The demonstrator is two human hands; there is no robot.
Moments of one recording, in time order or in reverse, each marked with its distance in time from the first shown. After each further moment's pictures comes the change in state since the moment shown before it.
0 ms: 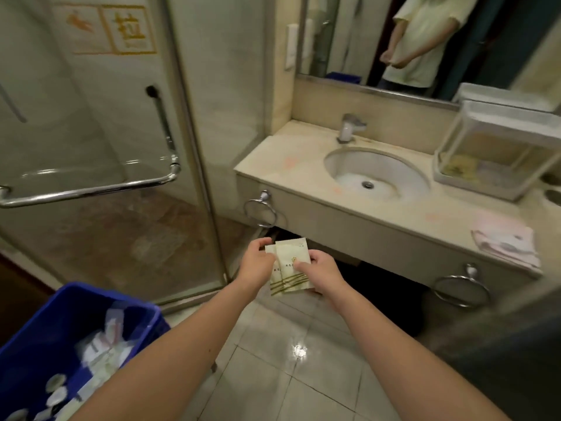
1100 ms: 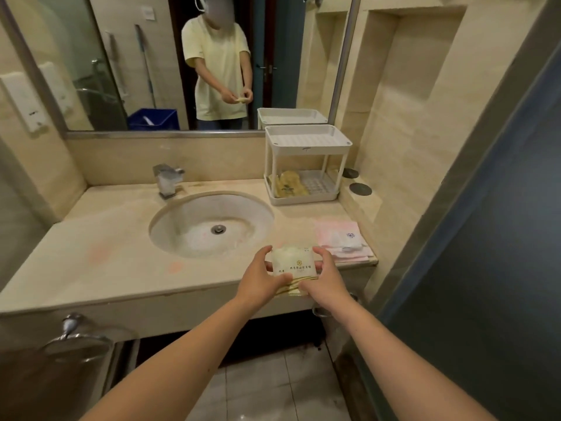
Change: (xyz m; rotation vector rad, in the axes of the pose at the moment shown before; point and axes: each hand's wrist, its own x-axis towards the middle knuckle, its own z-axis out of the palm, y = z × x) left_hand 0.096 0.099 0.337 0.426 -0.675 0.427; right_hand 0.066 0.015 -0.302 0.102 0.658 -0.010
